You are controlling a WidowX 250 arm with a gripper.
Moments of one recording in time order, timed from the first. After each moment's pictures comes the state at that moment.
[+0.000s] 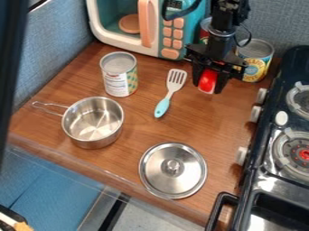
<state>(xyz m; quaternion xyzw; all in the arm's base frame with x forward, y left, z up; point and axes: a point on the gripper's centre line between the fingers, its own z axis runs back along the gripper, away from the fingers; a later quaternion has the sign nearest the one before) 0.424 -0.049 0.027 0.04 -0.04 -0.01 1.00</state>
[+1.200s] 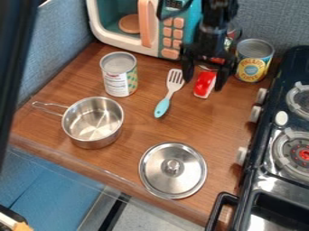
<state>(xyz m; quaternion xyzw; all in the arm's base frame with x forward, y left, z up) 0.428 -0.036 0.034 0.01 -0.04 0.01 1.00</state>
